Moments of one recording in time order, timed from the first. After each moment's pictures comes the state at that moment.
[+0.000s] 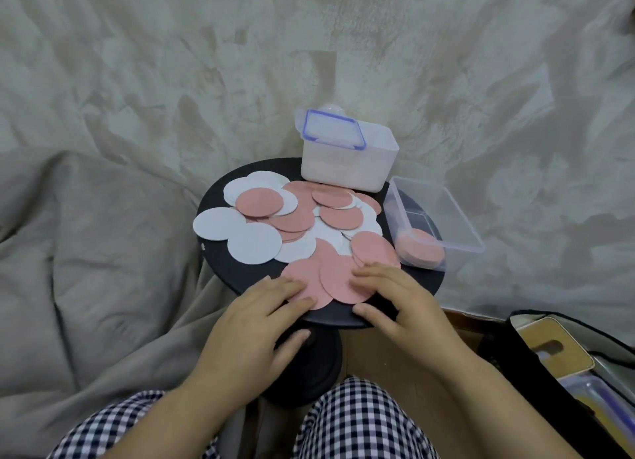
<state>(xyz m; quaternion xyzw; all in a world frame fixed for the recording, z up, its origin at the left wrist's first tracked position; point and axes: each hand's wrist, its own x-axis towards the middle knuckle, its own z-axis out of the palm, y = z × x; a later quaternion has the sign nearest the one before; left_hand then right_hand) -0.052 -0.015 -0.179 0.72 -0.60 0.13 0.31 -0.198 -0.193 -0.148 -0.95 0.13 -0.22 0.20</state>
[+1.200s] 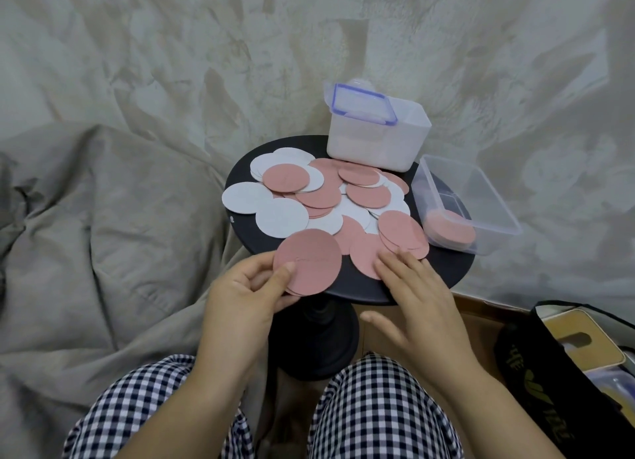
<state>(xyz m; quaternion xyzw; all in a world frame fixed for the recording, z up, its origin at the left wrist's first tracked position) -0.075 0.000 -0.143 0.59 -0.13 -0.21 0.77 -0.203 -0.163 -0.174 -0.96 0.17 -0.22 0.03</state>
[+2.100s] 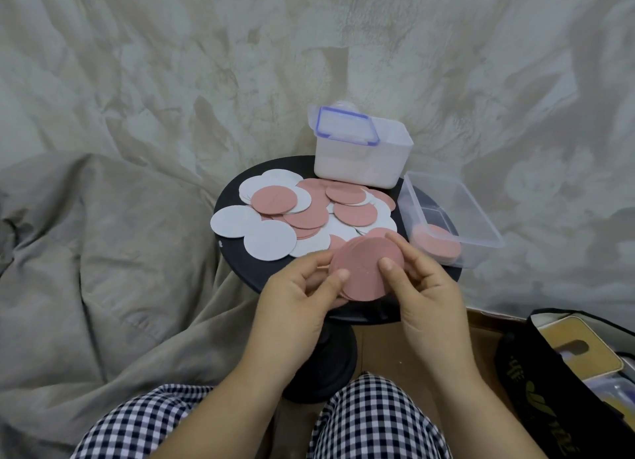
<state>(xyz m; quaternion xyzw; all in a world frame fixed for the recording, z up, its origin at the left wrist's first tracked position) -0.088 -0.040 -0.128 0.57 -0.29 -0.25 0.72 -0.184 -0.144 -0.121 -0.67 0.23 -0.40 0.58</state>
